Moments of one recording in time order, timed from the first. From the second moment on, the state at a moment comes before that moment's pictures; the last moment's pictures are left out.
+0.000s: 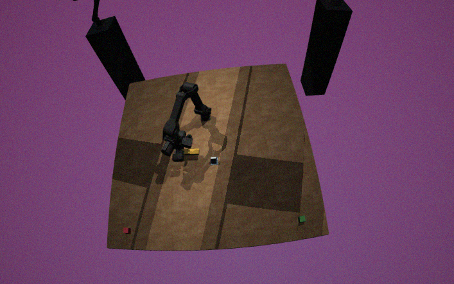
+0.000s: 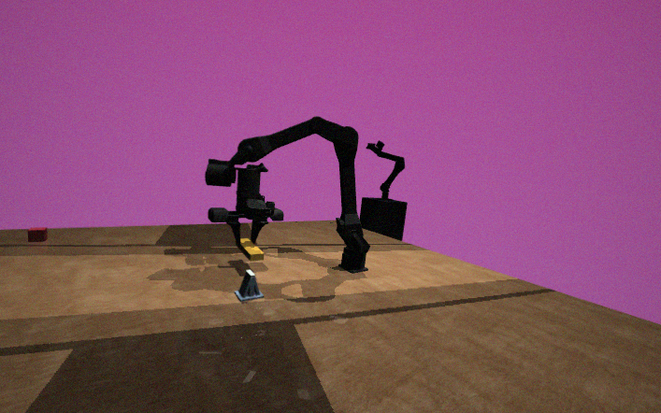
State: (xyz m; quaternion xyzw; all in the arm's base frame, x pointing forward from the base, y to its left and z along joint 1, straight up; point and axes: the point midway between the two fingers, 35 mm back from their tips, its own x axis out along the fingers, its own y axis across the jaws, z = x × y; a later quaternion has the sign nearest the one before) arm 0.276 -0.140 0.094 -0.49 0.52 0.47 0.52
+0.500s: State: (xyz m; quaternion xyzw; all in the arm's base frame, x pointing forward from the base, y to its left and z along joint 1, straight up) arm 0.273 -0.138 0.133 -0.49 0.52 0.47 0.52
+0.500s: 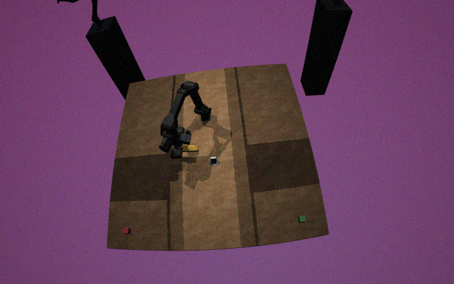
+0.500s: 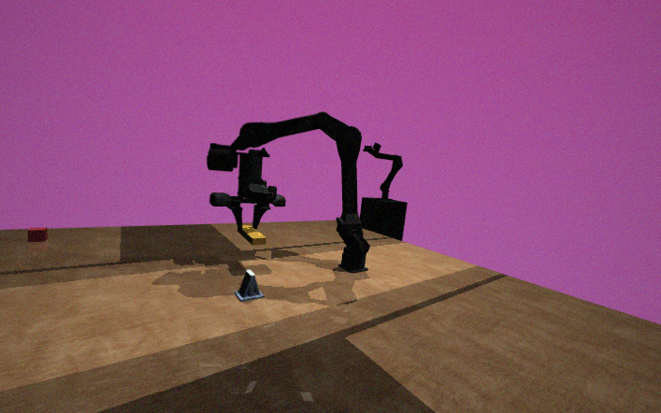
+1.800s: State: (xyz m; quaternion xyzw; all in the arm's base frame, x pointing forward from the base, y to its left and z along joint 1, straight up) arm 0.310 -0.023 0.150 -0.14 0.68 0.13 0.71
